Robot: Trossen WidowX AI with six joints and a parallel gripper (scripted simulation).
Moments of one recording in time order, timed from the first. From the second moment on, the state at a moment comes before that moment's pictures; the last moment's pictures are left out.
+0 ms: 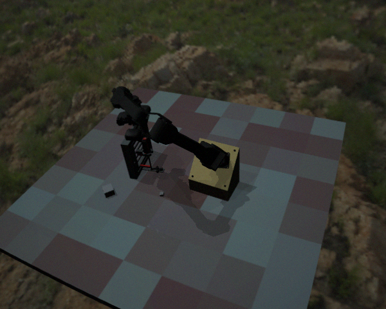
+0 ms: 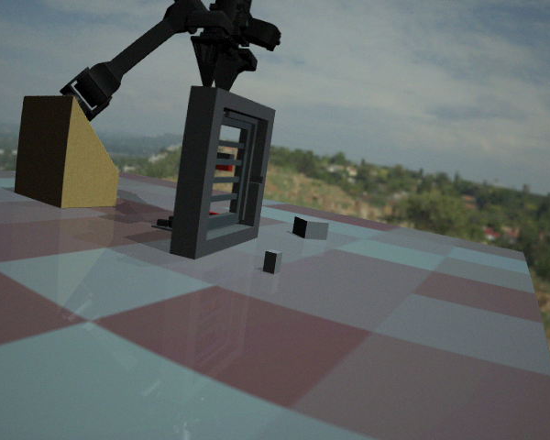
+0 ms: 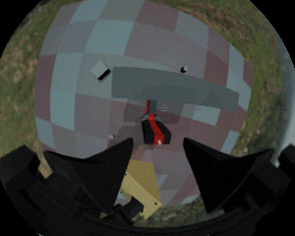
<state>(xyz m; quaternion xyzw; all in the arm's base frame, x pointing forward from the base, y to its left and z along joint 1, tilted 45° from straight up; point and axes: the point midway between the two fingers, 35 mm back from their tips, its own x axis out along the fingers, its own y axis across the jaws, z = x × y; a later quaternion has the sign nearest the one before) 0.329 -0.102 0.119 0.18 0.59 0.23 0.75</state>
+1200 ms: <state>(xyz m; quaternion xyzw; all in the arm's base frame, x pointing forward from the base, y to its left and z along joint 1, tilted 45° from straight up) 0.332 -0.090 0.088 0.26 0.59 0.26 0.72</state>
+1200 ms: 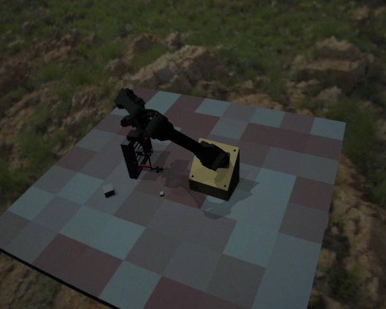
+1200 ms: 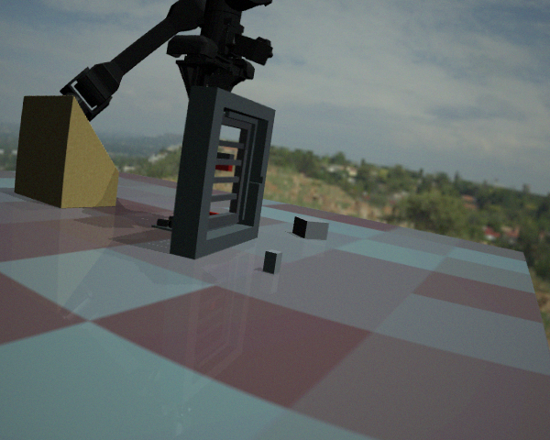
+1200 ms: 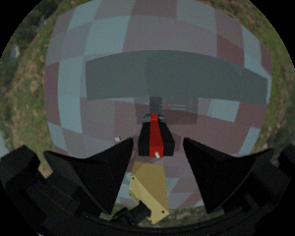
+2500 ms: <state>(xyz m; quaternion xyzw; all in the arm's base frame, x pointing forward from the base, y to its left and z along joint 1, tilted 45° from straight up) 0.335 -0.066 0.067 0.26 0.59 0.27 0.72</state>
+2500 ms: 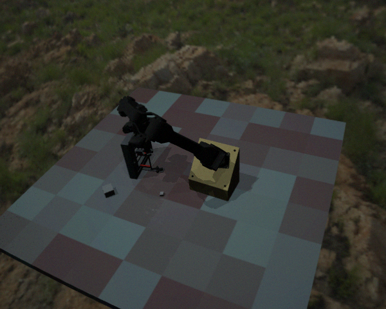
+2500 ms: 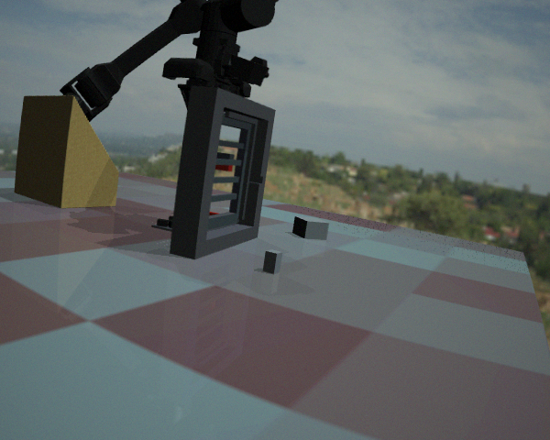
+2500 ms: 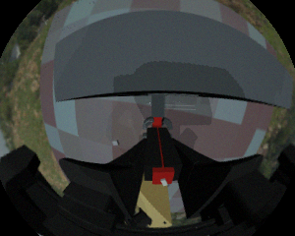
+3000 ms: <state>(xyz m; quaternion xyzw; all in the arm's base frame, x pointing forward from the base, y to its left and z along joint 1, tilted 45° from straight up) 0.335 -0.066 0.067 0.10 0.52 0.38 0.76</state>
